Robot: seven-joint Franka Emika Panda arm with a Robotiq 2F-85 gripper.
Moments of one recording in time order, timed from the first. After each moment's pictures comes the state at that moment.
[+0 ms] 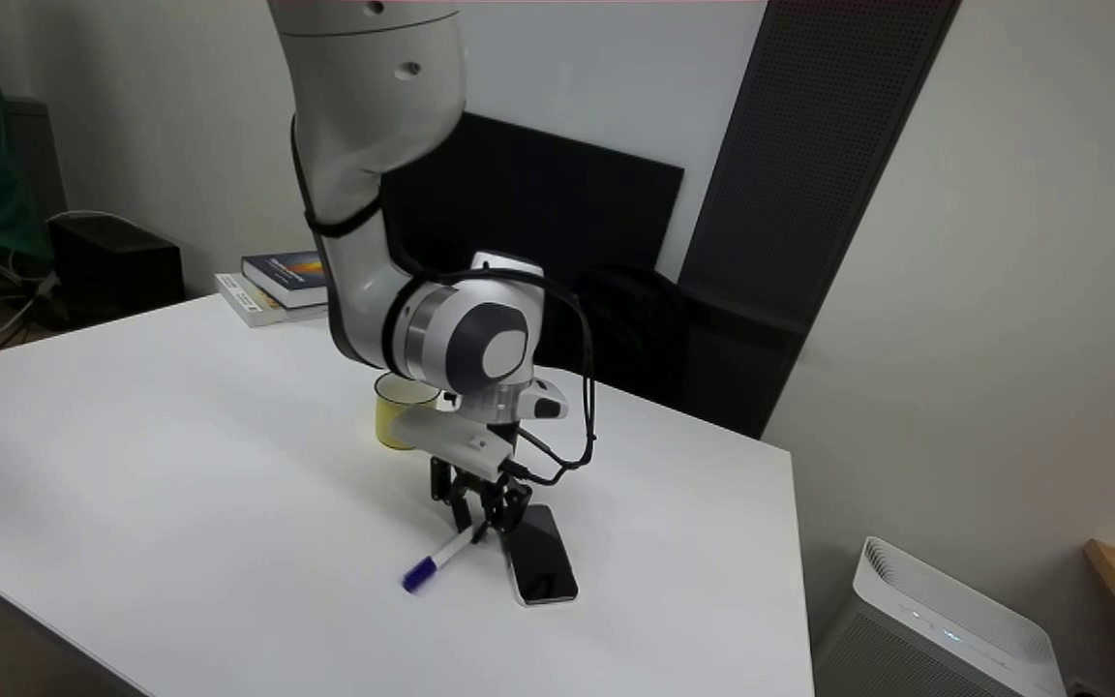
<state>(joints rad) 0.00 0.70 -0.15 -2.07 -0.02 2.67 0.02</state>
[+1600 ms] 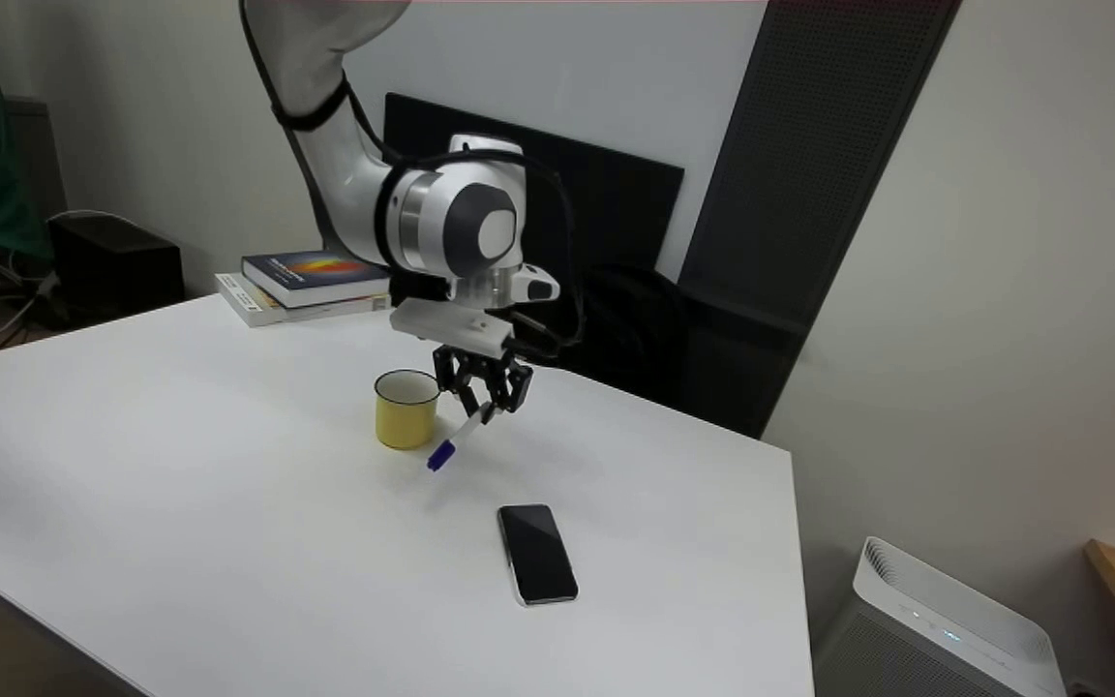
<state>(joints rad) 0.08 0.54 -0.13 -2.01 -0.07 2.63 0.04</state>
